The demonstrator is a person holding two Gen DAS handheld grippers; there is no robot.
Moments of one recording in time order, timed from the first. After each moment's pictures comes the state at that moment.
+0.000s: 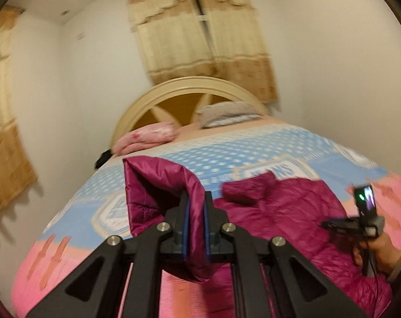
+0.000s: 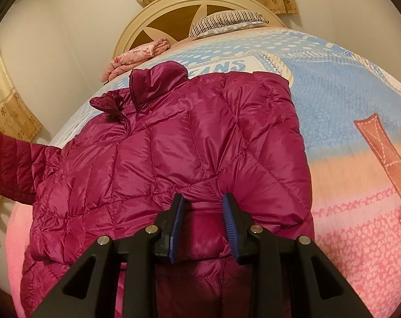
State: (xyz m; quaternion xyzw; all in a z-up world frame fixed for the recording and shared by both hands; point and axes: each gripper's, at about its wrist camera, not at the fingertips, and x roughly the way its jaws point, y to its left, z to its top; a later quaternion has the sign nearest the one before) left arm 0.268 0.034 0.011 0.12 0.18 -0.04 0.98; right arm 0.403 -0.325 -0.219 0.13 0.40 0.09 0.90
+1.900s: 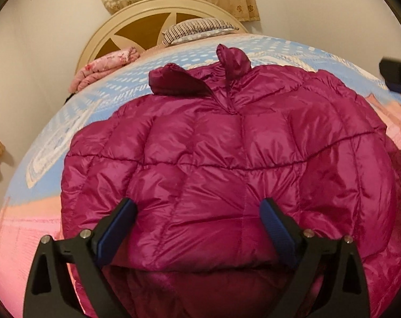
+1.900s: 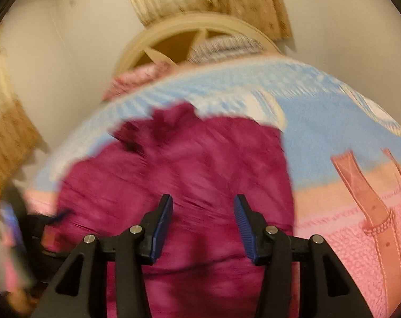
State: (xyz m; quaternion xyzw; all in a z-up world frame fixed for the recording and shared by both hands) left arm 0.393 -0.049 -0.172 0.13 0.37 -0.06 0.92; right arm 0.361 -0.285 -0.131 0.10 0.33 0.09 0.94
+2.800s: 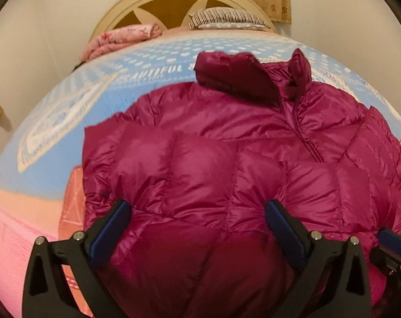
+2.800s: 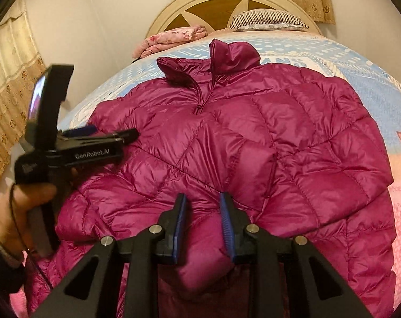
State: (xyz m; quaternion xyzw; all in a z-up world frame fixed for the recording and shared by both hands) left arm 0.469 0.010 -0.184 0.05 0.41 -0.03 0.91; right arm 0.367 -0.222 -0.219 0.07 0.41 0.15 0.90
